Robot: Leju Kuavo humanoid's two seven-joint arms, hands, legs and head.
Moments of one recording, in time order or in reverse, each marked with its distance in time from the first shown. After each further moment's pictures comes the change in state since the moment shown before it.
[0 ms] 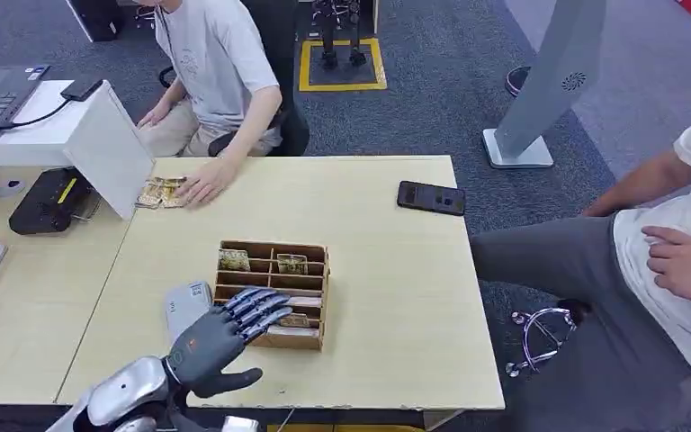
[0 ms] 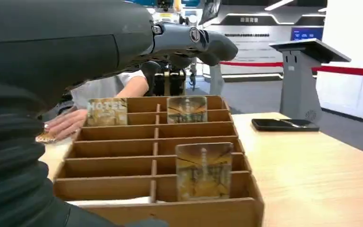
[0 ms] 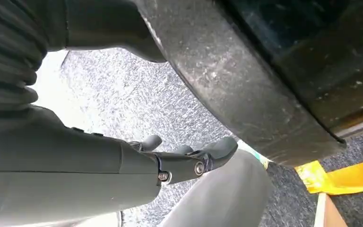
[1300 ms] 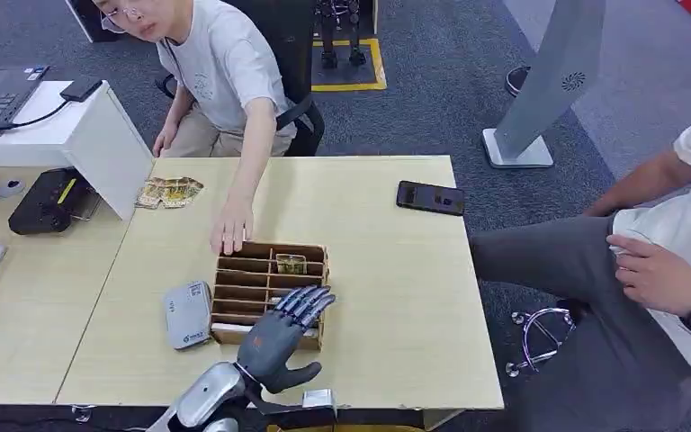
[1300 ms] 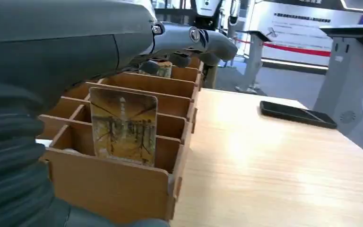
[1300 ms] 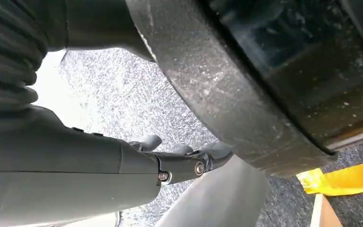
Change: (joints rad) left arm -0.036 -0.321 -0.017 0.344 -0.029 0.143 0.117; right arm 0.002 0.005 -0.008 0.000 0.029 0.000 0.002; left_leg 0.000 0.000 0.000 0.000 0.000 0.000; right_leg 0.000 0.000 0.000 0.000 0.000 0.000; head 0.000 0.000
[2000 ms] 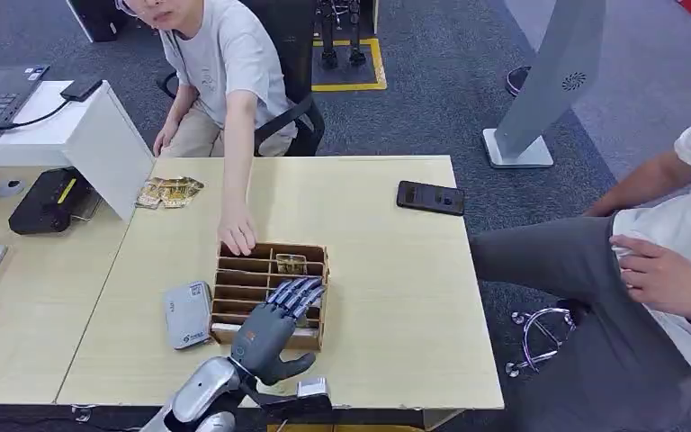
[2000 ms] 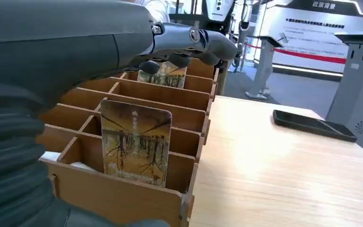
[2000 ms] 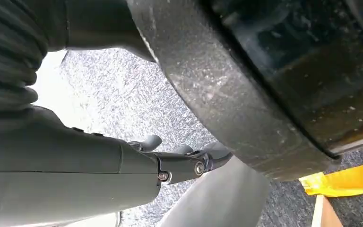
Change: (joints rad) left arm -0.001 -0.006 0.035 0.001 0.000 0.005 0.000; right arm 0.002 0.000 -0.004 0.000 0.005 0.000 0.000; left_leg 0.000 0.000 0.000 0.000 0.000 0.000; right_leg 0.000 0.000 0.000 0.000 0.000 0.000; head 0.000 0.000
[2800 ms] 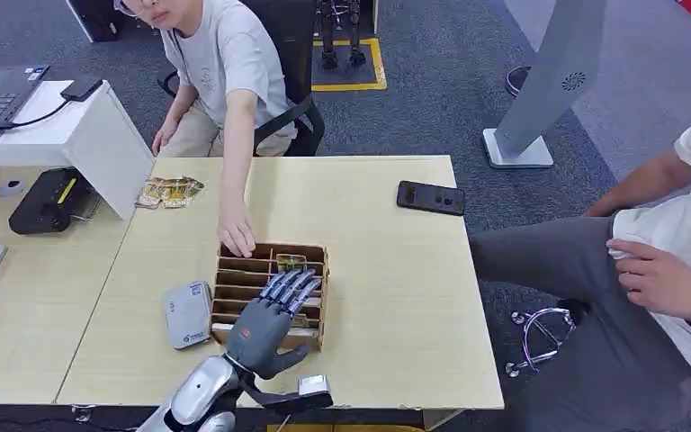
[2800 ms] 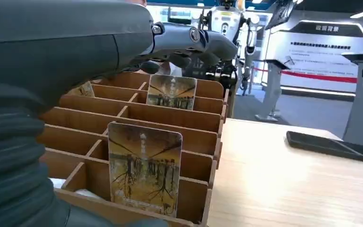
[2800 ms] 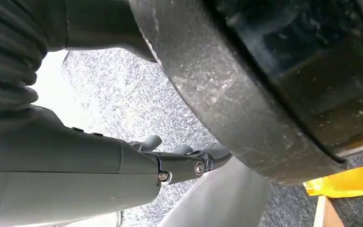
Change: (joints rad) left arm 0.000 -0.006 0.017 0.008 -0.111 0.079 0.037; right arm 0.002 0.000 -0.014 0.000 0.014 0.000 0.003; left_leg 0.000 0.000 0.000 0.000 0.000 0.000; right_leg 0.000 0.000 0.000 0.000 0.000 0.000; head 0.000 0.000
